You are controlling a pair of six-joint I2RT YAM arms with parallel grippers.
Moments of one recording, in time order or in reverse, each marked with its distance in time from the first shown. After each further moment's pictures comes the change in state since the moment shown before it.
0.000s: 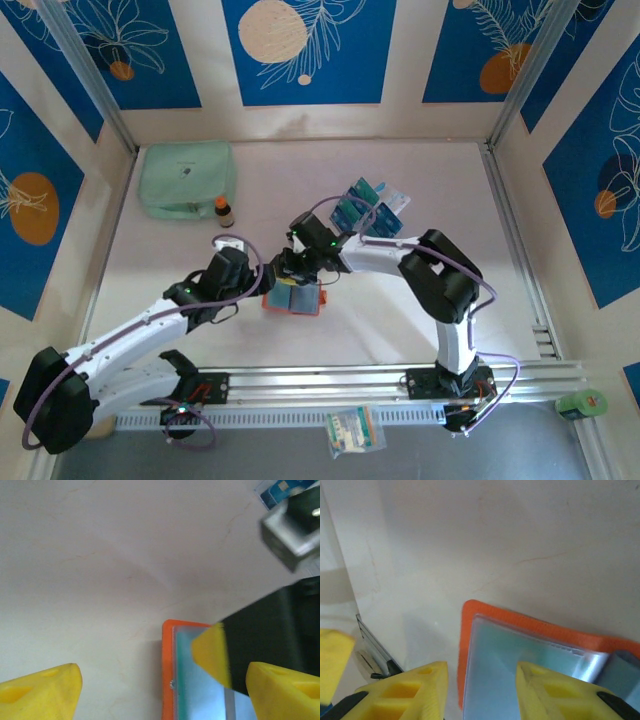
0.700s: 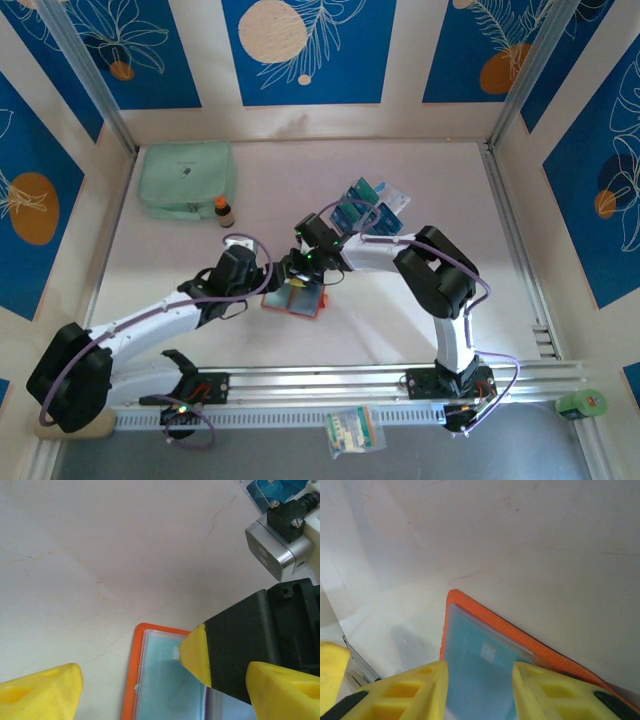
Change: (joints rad) left arm 0.010 0.152 -0.039 0.214 0.074 -0.004; right arm -0.042 0.006 -0.032 -0.023 0.025 0.037
